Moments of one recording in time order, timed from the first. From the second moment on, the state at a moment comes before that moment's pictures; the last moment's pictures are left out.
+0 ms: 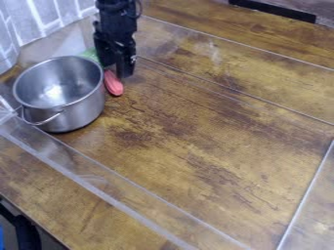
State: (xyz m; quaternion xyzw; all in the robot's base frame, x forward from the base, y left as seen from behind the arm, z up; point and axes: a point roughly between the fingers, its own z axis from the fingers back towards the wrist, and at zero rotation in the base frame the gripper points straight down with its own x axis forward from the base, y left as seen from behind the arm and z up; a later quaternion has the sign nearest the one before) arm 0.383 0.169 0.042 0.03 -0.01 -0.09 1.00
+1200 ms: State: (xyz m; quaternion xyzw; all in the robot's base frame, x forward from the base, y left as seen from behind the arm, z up) arm 0.371 0.191 0.041 0.03 0.00 -0.06 1.00
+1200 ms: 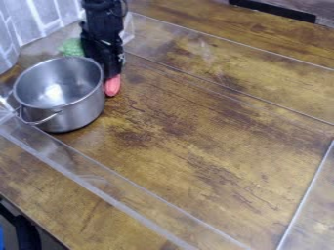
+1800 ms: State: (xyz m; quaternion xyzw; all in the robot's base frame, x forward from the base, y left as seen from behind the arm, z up) arm 0.368 0.188 0.038 0.04 -0.01 -0.06 1.00
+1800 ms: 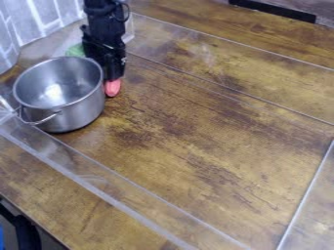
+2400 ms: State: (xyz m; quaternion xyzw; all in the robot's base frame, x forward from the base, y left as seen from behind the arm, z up) arm 0.362 0.155 0.035 0.03 0.02 -0.13 0.99
